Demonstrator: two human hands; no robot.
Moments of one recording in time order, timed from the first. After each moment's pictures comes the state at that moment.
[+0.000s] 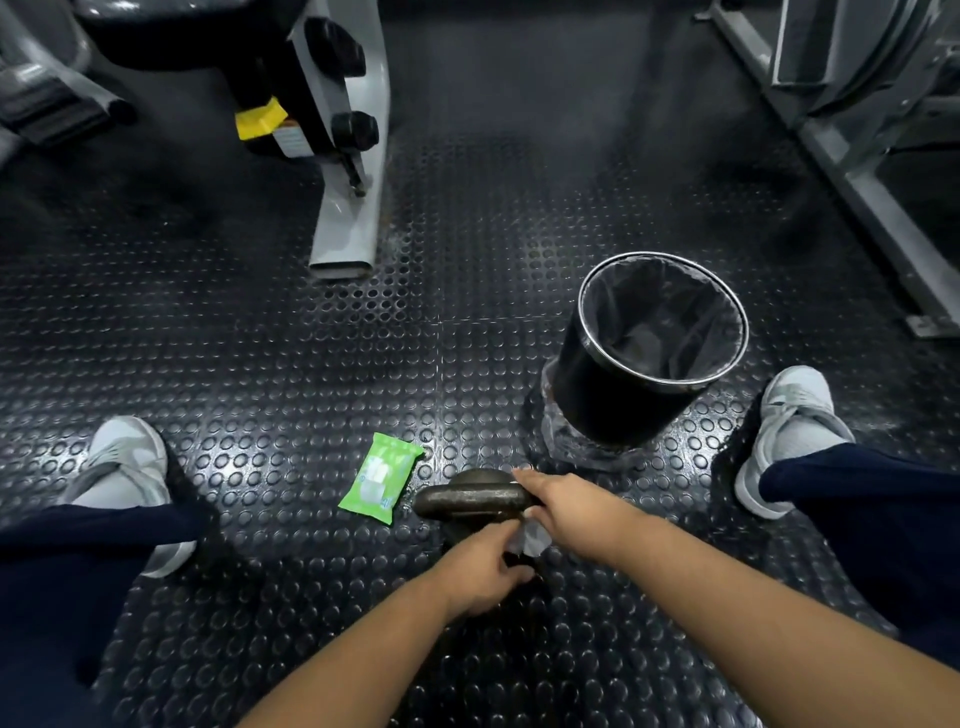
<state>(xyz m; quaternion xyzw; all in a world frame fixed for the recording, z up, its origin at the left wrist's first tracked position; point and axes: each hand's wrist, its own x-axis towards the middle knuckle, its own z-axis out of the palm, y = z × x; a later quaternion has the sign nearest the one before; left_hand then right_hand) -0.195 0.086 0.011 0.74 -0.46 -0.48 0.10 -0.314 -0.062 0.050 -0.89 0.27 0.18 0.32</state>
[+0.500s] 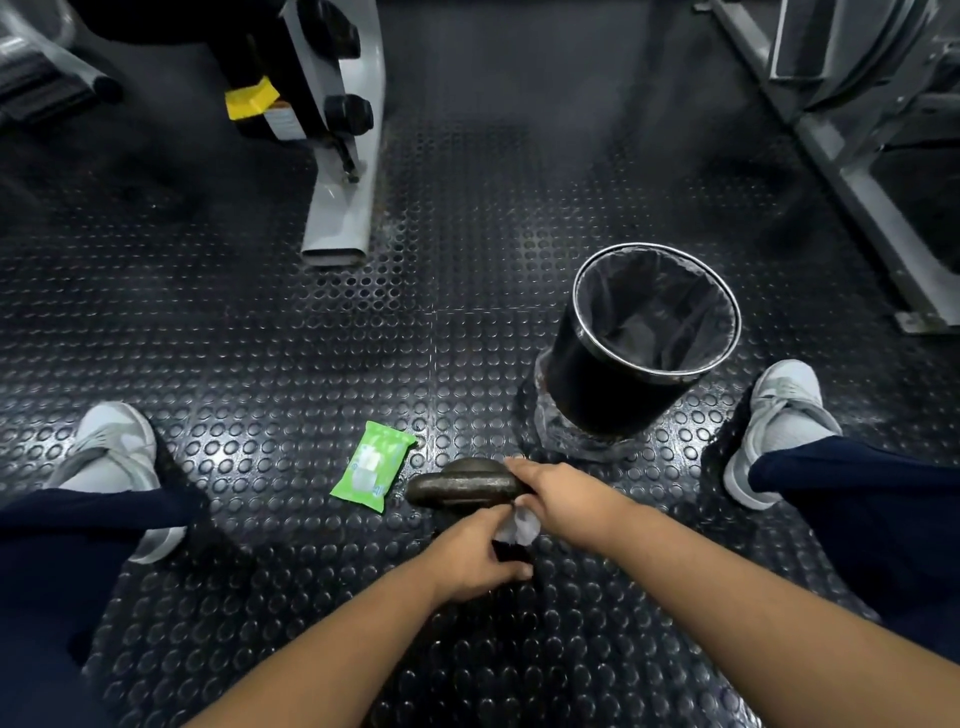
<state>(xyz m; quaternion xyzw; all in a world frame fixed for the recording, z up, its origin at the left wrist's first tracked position) -0.195 0.083 0.012 0.72 -0.46 -0.50 0.16 -0.315 -0.063 0.052 -0.88 0.28 0.19 0.33</state>
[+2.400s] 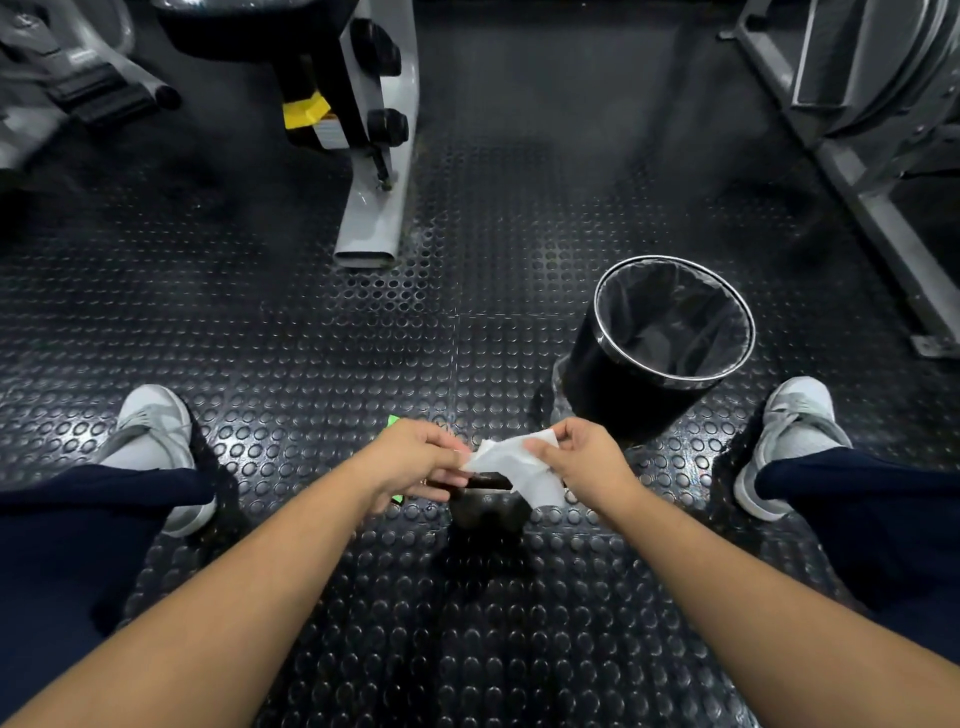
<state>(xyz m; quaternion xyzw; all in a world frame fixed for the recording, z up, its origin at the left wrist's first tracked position) -0.106 0.088 0.116 0.73 -0.15 -0.57 0.36 -0.301 -0.052 0.089 -0.68 0.48 -0.06 0.55</state>
